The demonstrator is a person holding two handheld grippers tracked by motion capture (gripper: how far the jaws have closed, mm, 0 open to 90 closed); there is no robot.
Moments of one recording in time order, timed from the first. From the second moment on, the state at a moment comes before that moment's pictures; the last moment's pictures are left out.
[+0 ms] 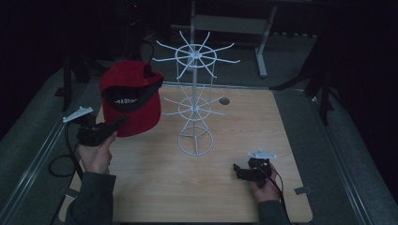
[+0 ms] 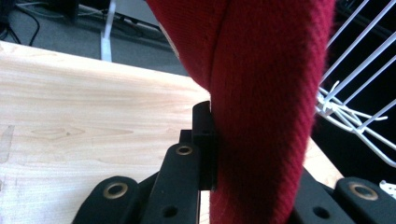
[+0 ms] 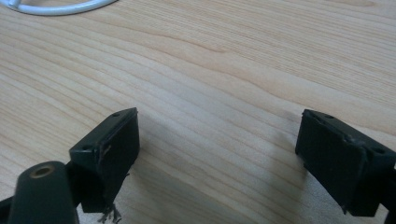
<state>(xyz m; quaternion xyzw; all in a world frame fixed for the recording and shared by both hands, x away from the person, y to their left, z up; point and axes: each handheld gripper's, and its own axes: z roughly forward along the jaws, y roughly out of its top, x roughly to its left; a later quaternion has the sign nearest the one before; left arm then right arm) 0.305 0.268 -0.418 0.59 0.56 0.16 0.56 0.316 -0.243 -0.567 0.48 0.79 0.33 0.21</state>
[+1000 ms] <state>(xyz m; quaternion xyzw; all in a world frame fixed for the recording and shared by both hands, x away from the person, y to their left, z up) 0.313 0.261 -0.393 0.58 0.54 0.15 0.59 0.316 -0.243 -0.567 0.48 0.79 0.33 0.21</state>
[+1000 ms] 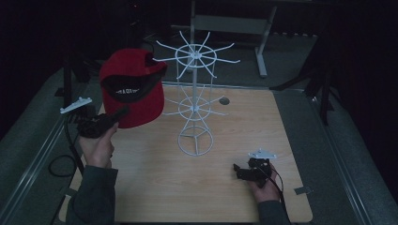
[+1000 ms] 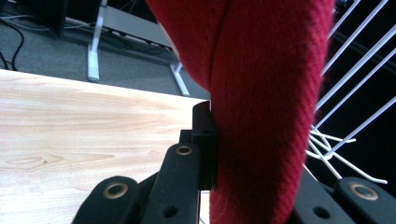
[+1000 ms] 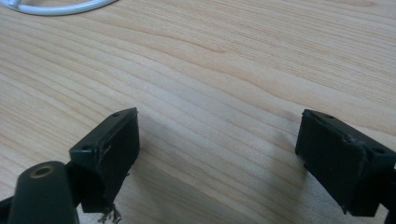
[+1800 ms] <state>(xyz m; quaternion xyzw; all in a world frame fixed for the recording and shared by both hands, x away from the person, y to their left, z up) 0.326 0.260 -0.368 0.58 0.53 0.15 0.60 0.316 -0.243 -0.567 0.48 0.79 0.33 0.21</state>
